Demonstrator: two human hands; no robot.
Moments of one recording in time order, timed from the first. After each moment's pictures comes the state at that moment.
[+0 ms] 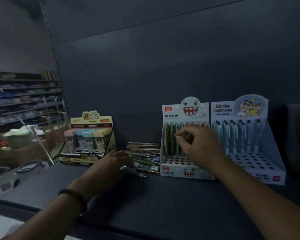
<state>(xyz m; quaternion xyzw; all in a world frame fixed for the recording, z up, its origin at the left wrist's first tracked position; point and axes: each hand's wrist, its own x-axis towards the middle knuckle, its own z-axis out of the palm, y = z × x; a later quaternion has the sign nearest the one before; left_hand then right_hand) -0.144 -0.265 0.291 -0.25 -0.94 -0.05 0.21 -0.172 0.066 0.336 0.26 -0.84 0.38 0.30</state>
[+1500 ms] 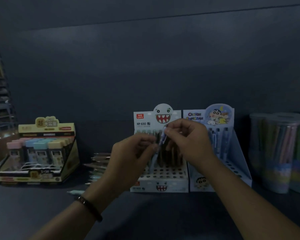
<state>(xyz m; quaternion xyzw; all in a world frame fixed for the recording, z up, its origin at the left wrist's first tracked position) -0.166 -0.102 0.330 -0.26 -0.79 -0.45 0.34 -0.185 0.097 0.358 0.24 -0.70 0.61 0.29</state>
